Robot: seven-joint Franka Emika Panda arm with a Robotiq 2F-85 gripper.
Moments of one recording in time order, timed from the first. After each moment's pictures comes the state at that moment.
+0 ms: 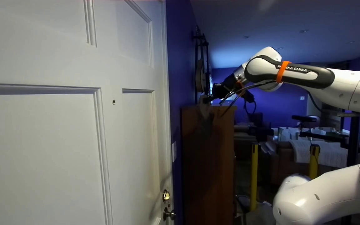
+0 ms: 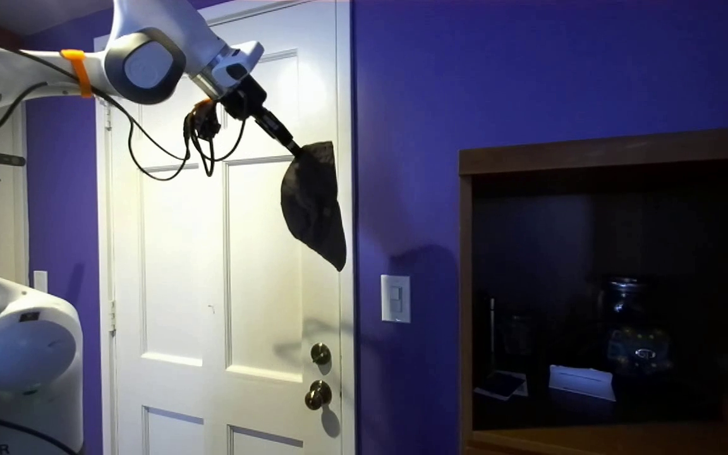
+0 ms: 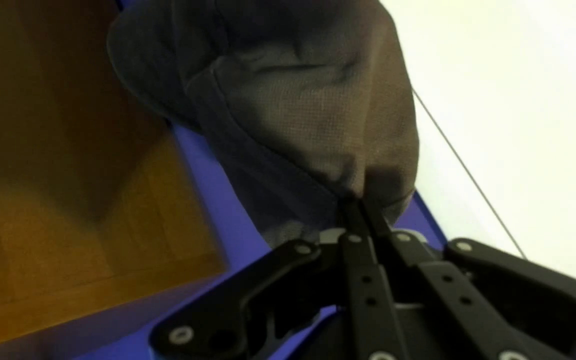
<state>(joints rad) -0.26 -0.97 -0.27 -2.27 0.11 2.27 0.13</state>
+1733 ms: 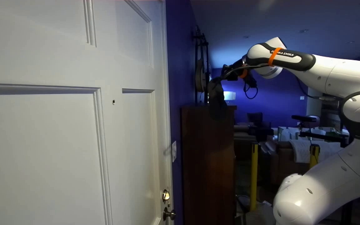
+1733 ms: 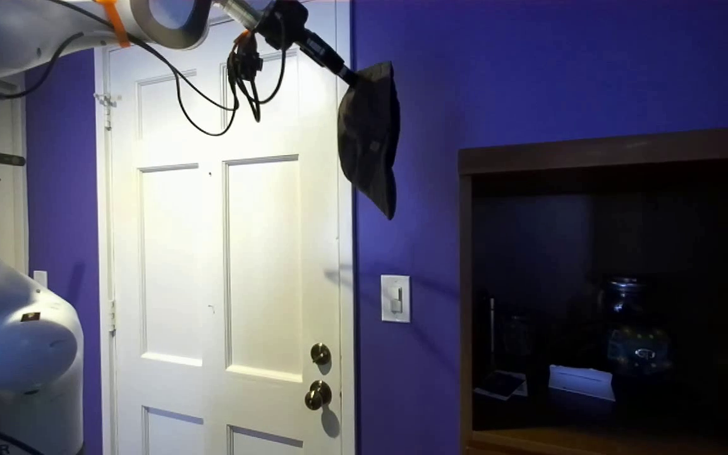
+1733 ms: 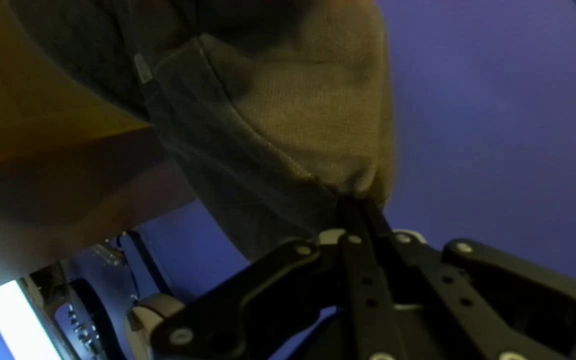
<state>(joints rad) -0.25 -0.72 -0.45 -1.92 0.17 2.38 0.13</state>
